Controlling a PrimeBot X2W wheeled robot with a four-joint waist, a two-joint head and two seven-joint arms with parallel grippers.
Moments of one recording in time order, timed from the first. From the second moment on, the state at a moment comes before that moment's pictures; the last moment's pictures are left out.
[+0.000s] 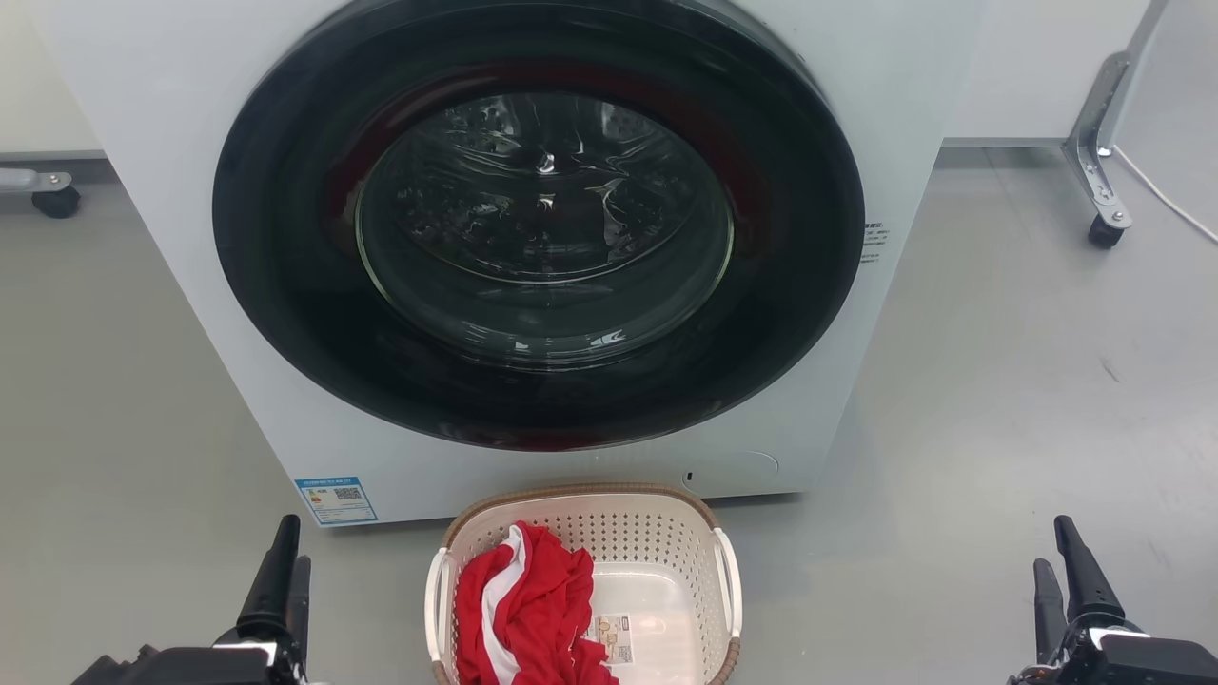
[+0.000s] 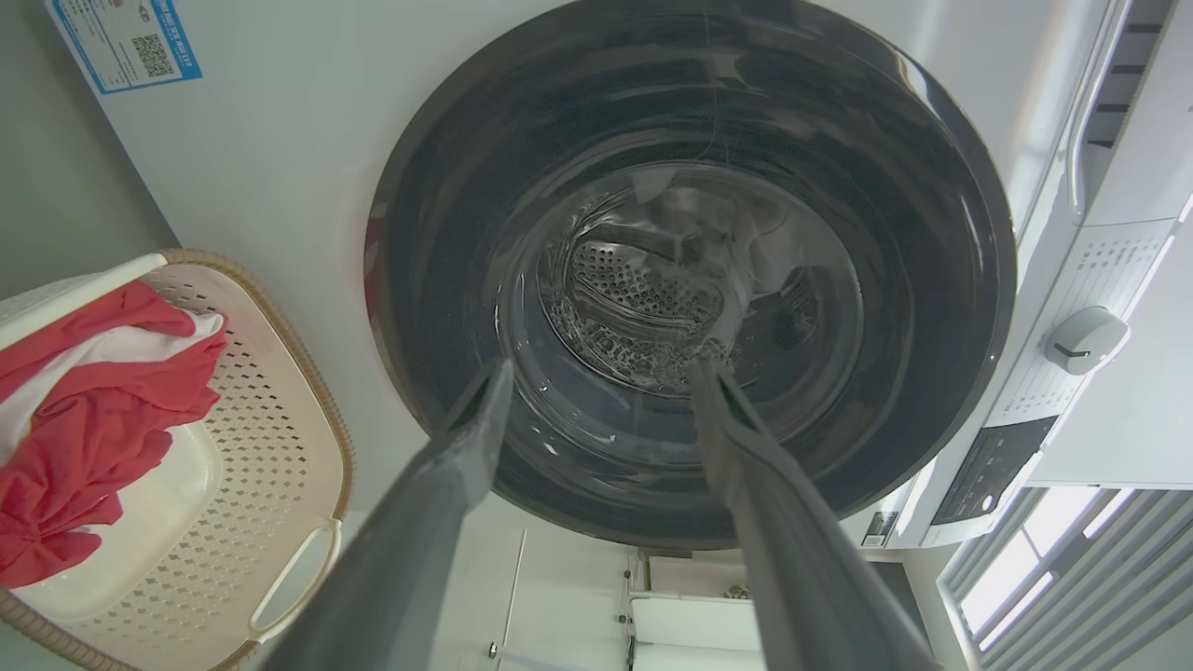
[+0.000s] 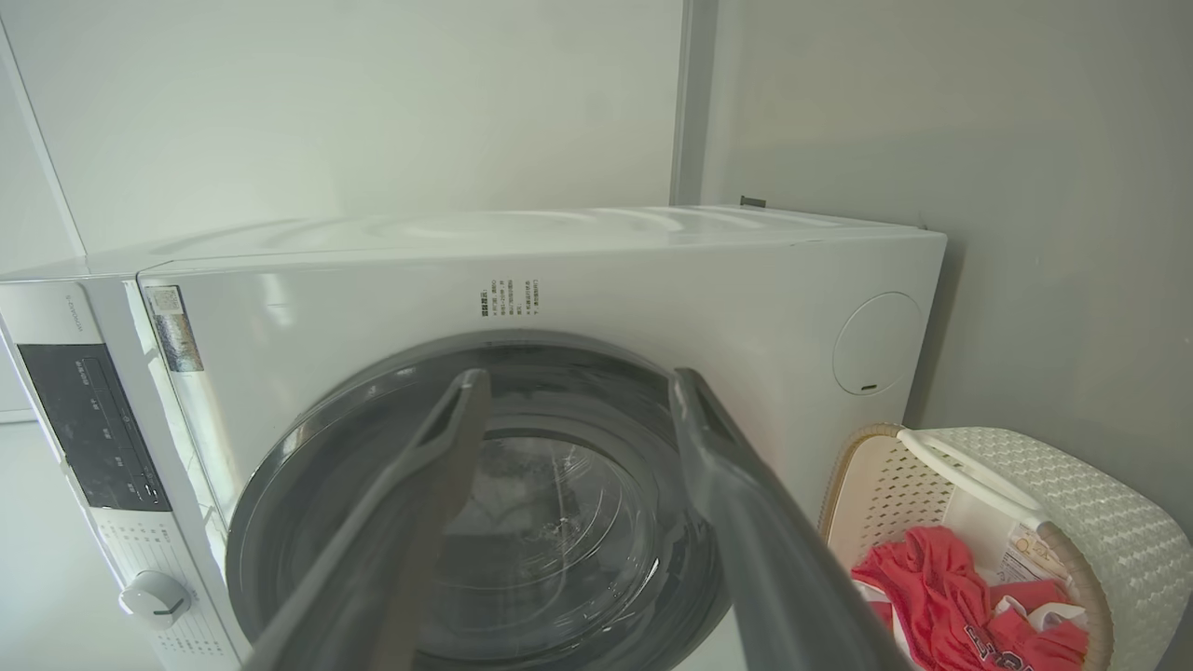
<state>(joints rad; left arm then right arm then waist) -0.07 0.03 0.08 0.32 -1.60 -0.12 0.10 -0.08 -0.03 -0.12 0.33 1.58 0.12 0.09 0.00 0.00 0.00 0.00</state>
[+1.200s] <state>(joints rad) -0.12 0.18 -0.15 0.21 -0.87 -0.04 -0.08 -0.14 -0.17 0.15 0.30 0.85 0.01 -0.08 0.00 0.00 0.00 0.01</state>
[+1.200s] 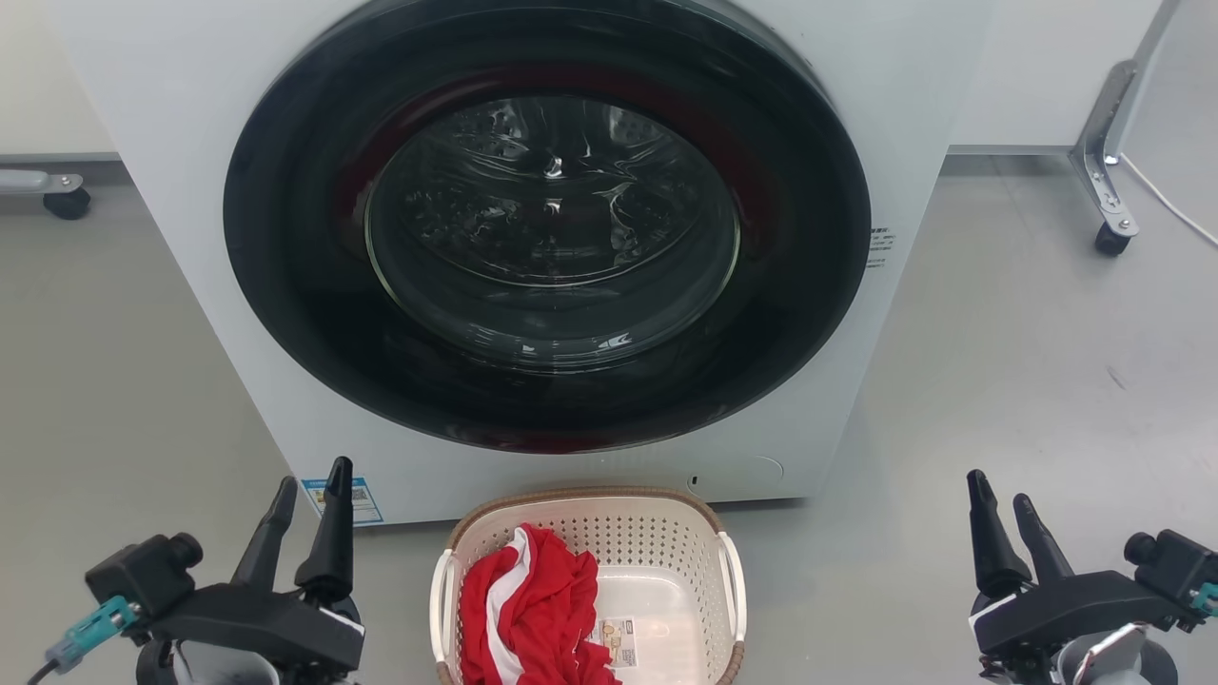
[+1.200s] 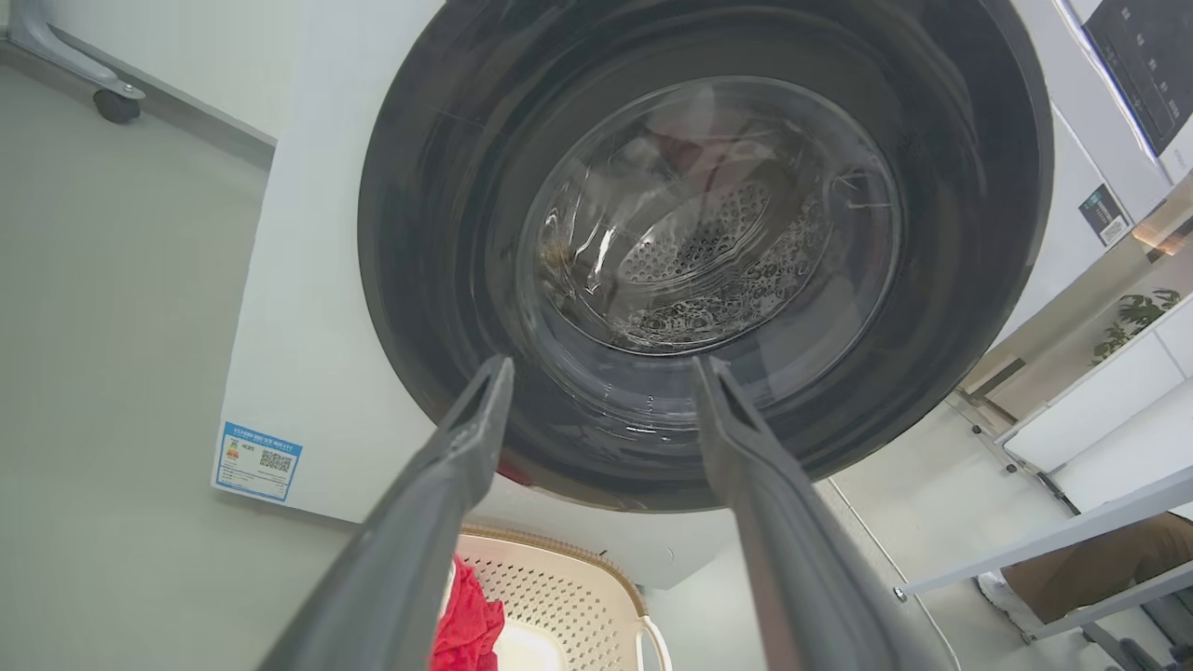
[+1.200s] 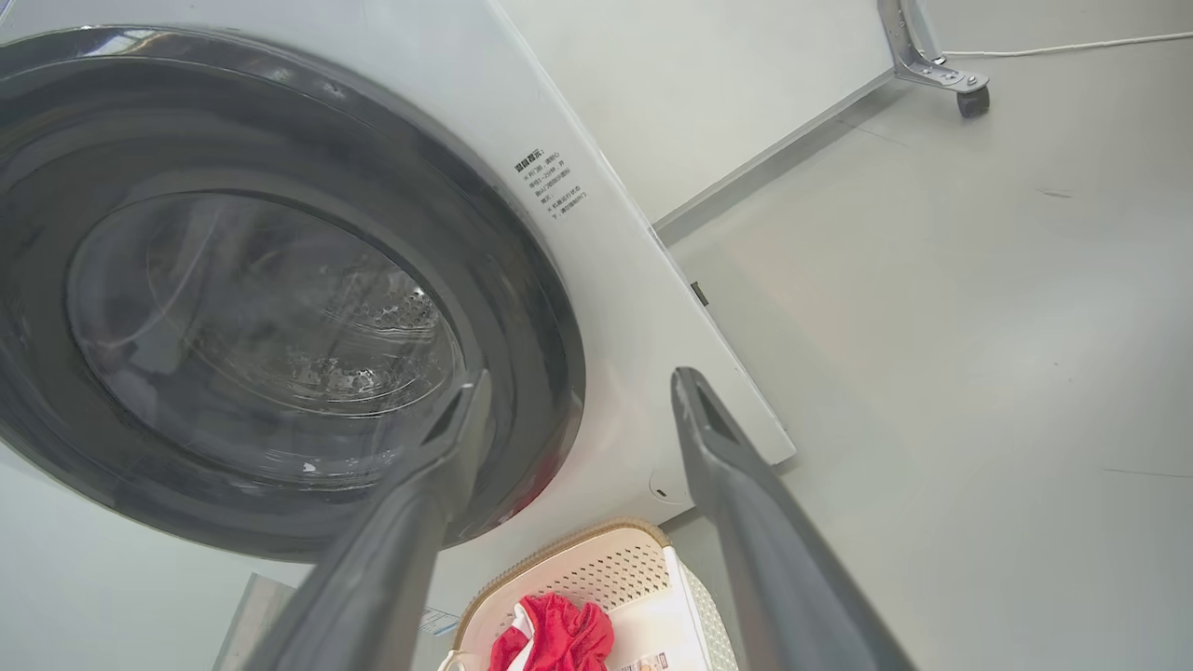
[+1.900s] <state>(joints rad) -0.12 0.21 -0.25 0.21 -0.61 0.01 -0.15 -0.14 -0.20 0.23 0.32 0.56 -0.05 -0.15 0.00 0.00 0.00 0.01</state>
